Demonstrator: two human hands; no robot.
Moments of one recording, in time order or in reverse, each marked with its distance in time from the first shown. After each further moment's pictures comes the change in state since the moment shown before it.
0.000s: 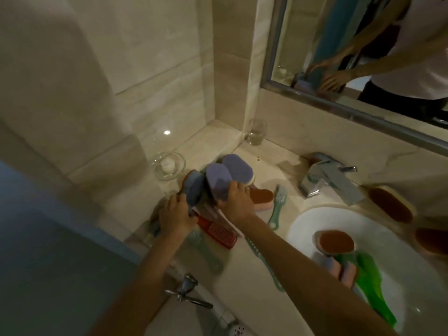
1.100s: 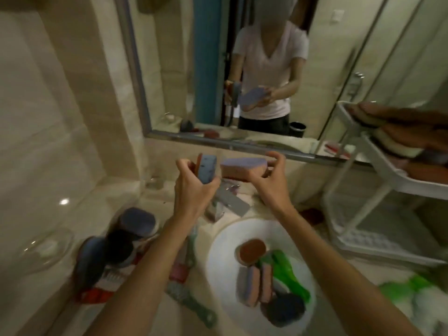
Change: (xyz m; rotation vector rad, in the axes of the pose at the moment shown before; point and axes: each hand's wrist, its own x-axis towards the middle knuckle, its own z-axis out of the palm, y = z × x) left_hand -0.053 0.262 -0.096 -0.944 0.131 0.544; right_hand -0.107 0.121 -0.233 0.738 0.774 0.066
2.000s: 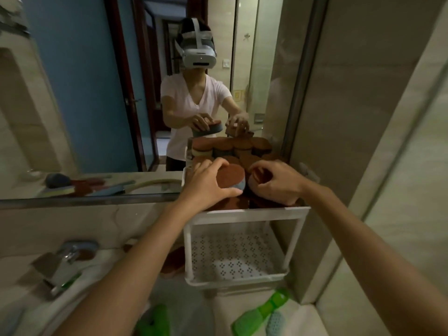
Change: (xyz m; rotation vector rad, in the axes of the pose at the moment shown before) left_hand -0.077 0.272 0.321 0.336 -0.526 0.566; right_hand 0.066 0.000 -0.467 -0.891 -0.214 -0.054
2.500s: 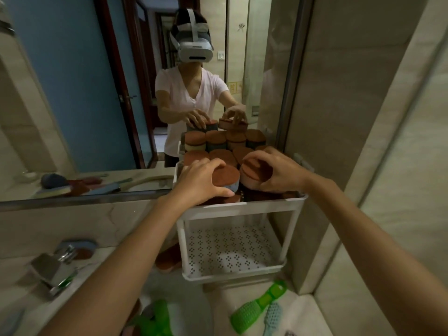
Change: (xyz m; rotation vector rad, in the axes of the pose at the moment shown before) left_hand 0.004 0.006 0.003 0.169 -0.135 0.056; right_hand -0.006 0.022 -0.004 -0.100 -0.003 -0.094
